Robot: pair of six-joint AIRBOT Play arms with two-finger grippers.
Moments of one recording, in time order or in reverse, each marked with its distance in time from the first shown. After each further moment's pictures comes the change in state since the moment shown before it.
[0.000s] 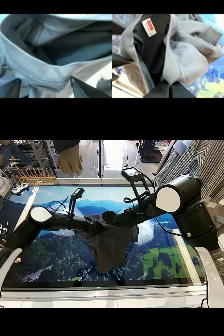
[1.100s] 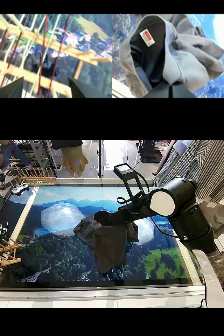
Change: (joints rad) left arm 1.133 -0.051 -0.035 0.794 0.114 -0.322; right arm 0.041 -0.005 -0.002 -0.018 -0.114 -0.033
